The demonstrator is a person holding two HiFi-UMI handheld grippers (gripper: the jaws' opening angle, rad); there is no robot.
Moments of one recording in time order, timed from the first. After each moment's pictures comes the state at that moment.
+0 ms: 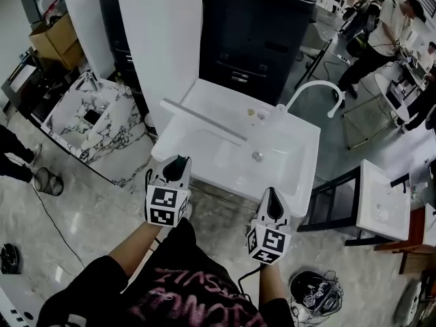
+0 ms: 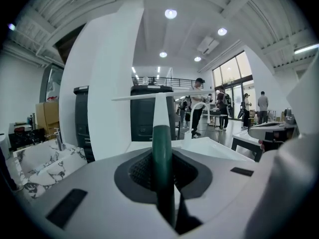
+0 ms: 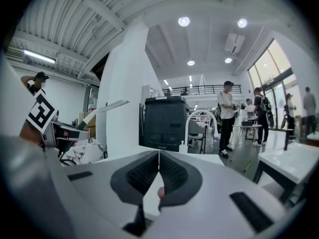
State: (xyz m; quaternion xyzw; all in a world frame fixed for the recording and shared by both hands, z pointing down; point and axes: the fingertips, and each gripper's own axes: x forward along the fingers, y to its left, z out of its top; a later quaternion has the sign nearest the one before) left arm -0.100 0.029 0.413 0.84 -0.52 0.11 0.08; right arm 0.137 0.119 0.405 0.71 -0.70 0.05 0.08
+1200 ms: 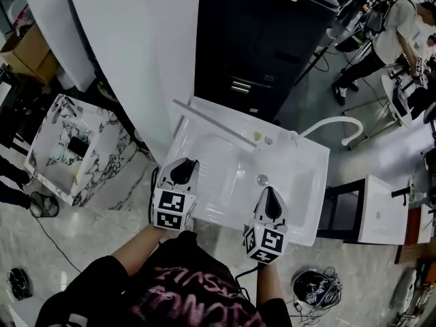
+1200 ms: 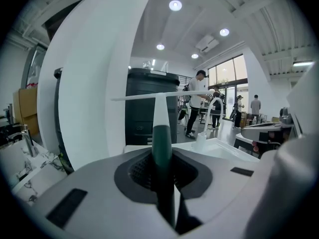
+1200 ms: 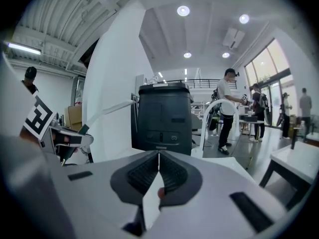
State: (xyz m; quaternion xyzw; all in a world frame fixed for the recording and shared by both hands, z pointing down) left arm -0.102 -0.165 0.444 0.87 -0.46 0.13 0.12; right arm 0.099 -0.070 0.422 0.74 -0.66 0.09 0.10
